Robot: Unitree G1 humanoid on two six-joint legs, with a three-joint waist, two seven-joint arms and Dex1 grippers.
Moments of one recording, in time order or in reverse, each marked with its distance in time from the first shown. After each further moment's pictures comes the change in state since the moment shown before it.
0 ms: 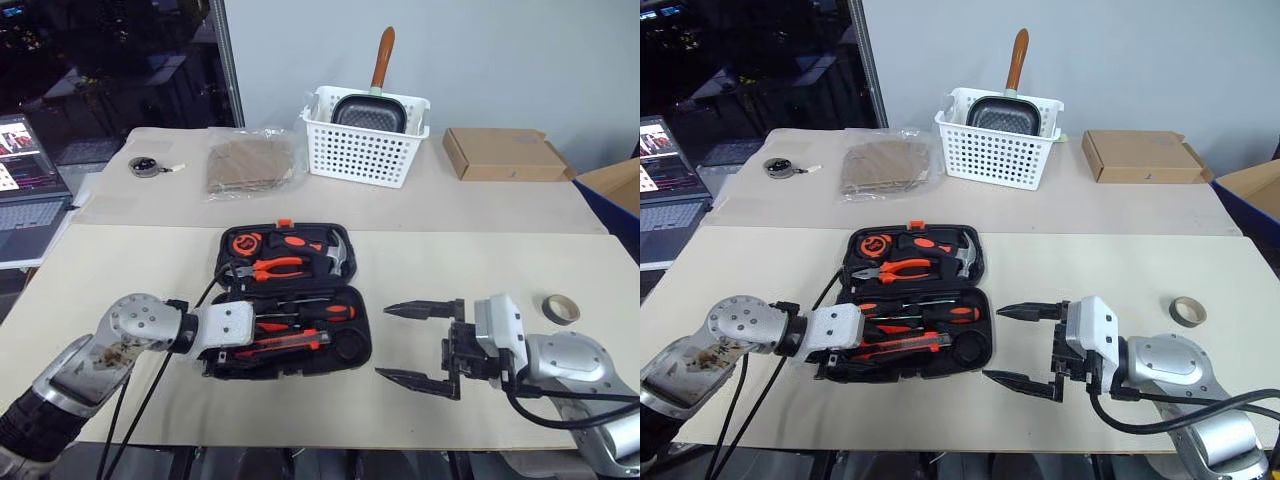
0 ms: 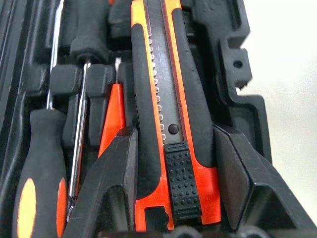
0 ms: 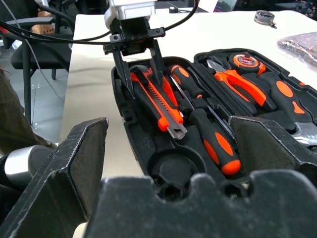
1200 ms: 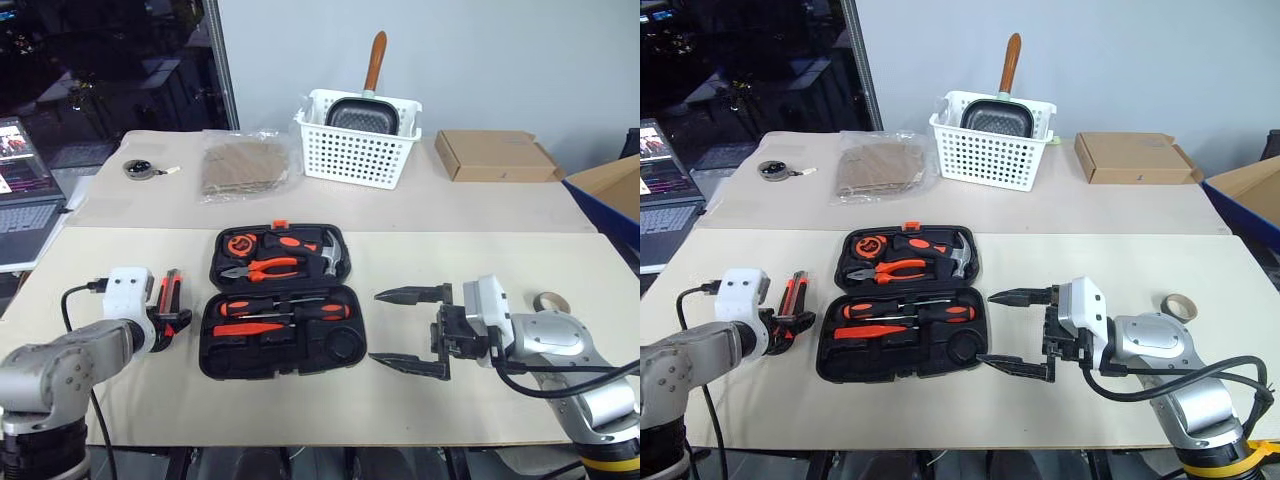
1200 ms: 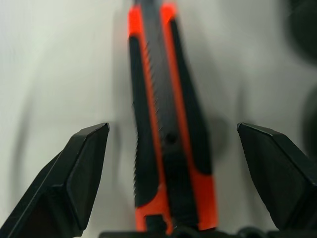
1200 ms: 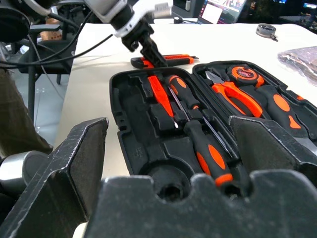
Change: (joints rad) left arm 0.085 -0.416 0.670 -0.068 -0.471 1.115 1.222; right arm -0.174 0.057 0.077 0.119 0.001 -0.009 0.065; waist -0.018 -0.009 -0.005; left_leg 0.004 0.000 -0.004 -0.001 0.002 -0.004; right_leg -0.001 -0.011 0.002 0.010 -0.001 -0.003
